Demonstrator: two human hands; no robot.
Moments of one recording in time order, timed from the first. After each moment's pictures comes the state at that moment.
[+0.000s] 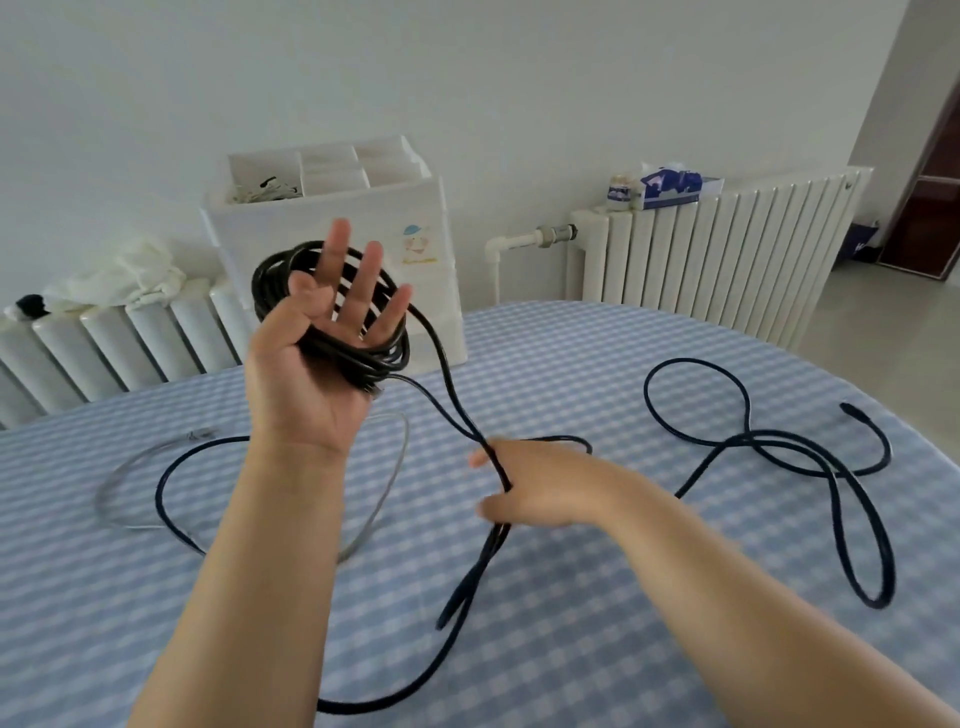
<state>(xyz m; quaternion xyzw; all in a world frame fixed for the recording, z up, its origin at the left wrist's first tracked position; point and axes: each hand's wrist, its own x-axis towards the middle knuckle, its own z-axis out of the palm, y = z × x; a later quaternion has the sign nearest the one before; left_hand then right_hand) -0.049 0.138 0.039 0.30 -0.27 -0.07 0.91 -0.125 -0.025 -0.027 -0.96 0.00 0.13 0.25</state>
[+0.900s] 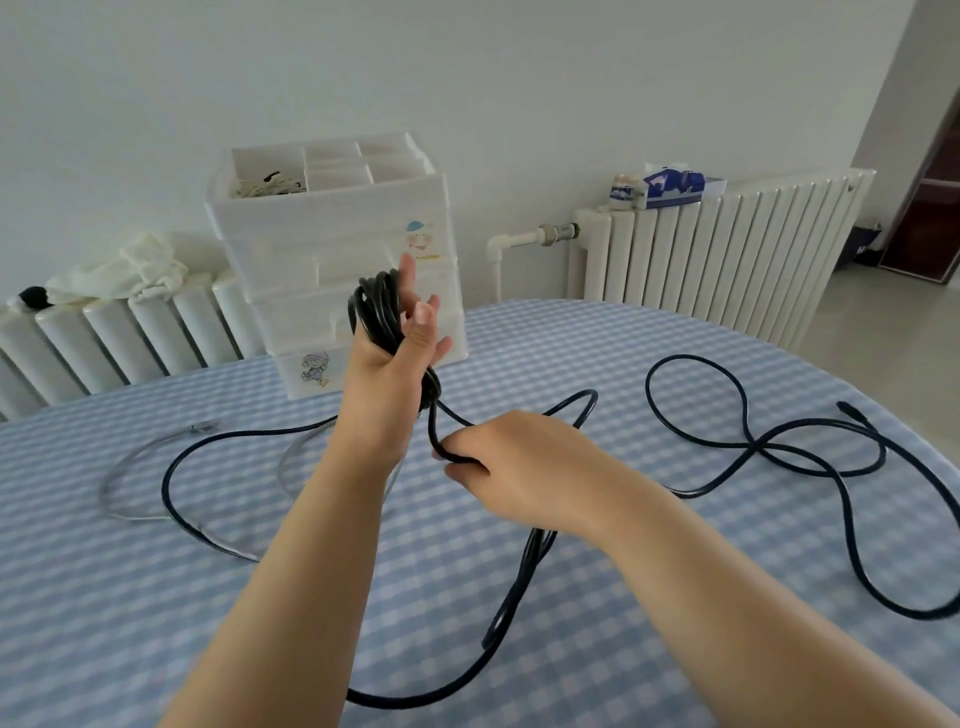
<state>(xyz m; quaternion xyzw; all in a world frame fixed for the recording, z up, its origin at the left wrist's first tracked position) -0.047 0.108 0.003 0.59 -0.31 0.03 0.75 -0.141 0.000 -0.001 -0.99 -0.07 -0.02 0.14</state>
